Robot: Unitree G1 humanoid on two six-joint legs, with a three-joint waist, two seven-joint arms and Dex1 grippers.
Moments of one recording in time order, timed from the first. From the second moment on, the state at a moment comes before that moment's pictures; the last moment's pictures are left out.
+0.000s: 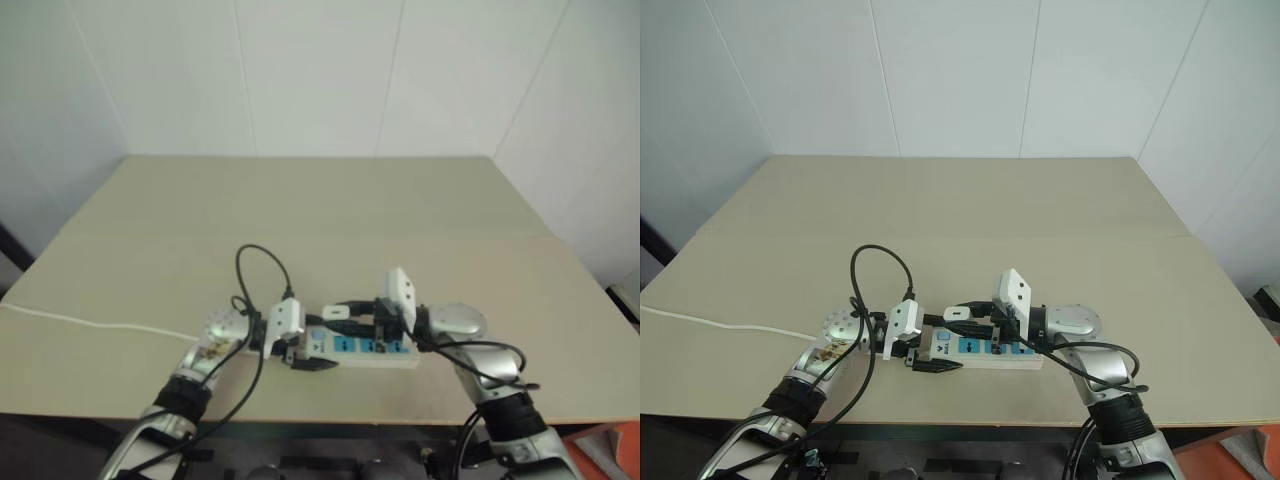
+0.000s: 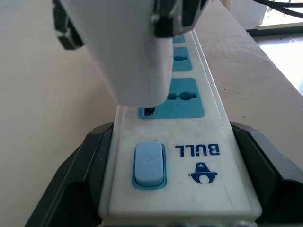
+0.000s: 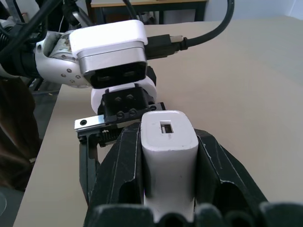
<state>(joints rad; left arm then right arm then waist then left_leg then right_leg) -0.51 0.38 -0.29 0.41 -0.15 -0.16 -1.28 -0.43 -0.37 0.15 0.00 0.30 0.22 1.11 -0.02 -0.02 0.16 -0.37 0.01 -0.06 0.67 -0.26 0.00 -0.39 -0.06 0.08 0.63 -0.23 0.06</state>
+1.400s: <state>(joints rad) -0.51 0.38 -0.29 0.40 -0.16 -0.15 -1.28 -0.40 -0.39 0.17 0.12 0.33 0.08 1.14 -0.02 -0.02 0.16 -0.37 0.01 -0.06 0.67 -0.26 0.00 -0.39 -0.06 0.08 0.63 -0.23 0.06</state>
